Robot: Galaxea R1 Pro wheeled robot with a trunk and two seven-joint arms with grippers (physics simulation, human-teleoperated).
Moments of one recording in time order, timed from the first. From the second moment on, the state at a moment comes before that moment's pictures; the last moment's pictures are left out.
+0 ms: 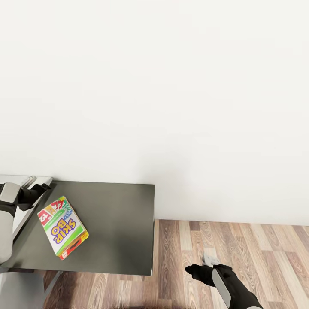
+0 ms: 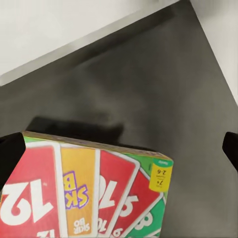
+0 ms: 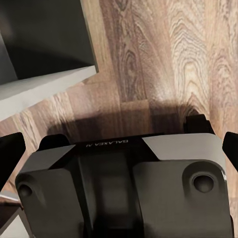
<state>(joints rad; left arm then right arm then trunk) -1.09 0.40 0.62 -0.51 0.45 0.71 0.29 -0.45 0.02 -0.07 -0.62 -0.22 0.53 0.10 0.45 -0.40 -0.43</state>
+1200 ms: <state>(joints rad) -1.09 0.40 0.61 -0.51 0.45 0.66 0.31 -0.45 0.02 -0.07 -0.62 -0.22 0.53 0.10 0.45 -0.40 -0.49</state>
